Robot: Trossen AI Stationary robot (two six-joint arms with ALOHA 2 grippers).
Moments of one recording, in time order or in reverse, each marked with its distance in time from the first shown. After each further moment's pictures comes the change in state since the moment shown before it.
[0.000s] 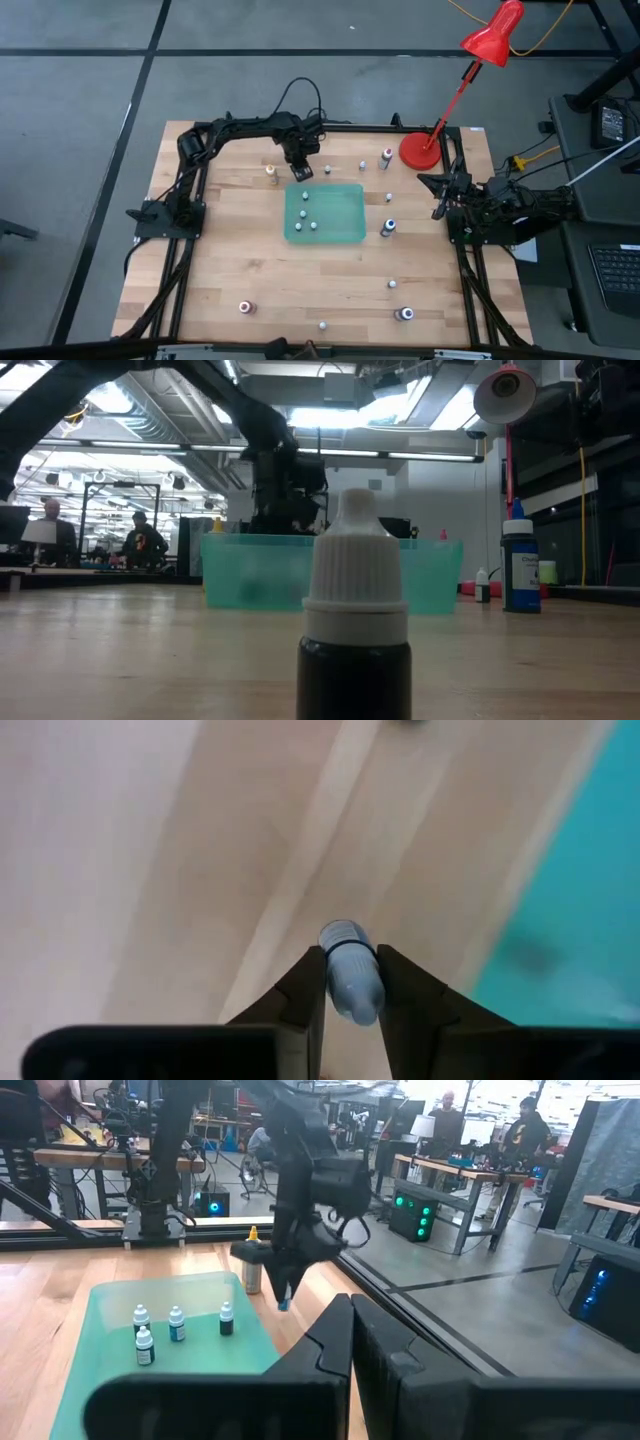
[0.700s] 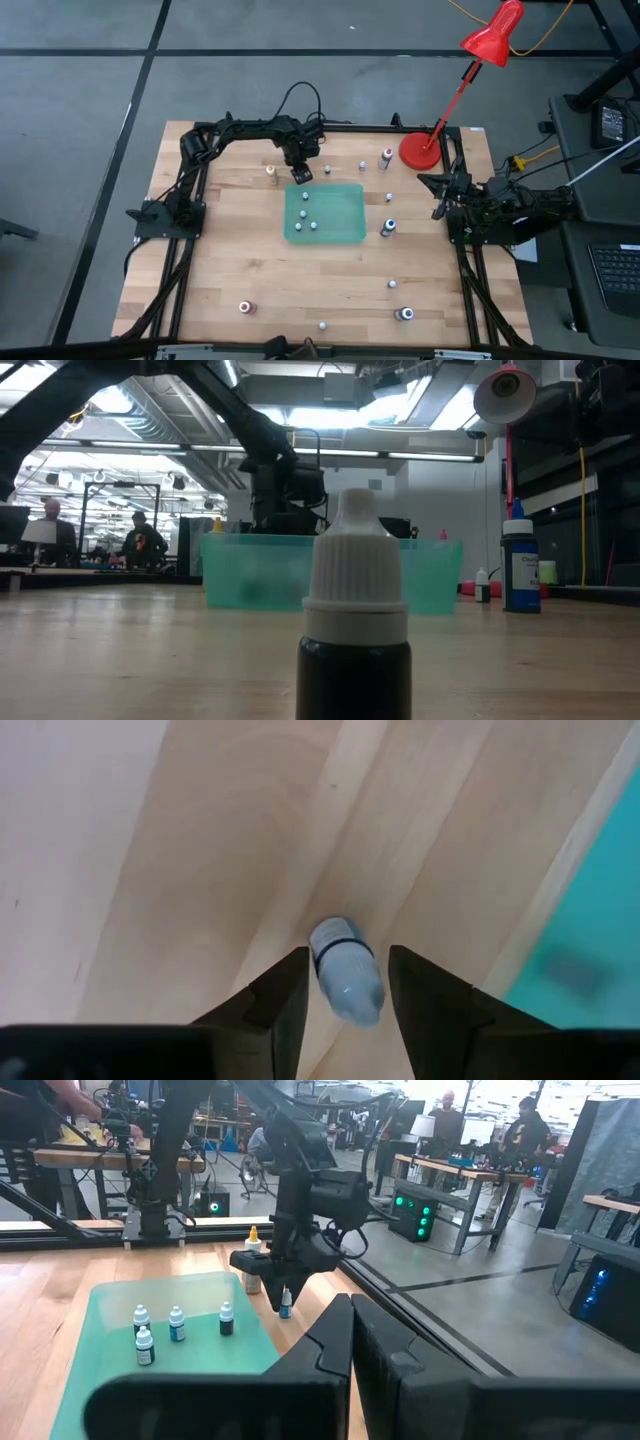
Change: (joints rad) left arm 0.009 0.034 -0.047 0.064 0.007 0.009; right arm 0.000 0.000 0.000 0.000 0.000 0.001
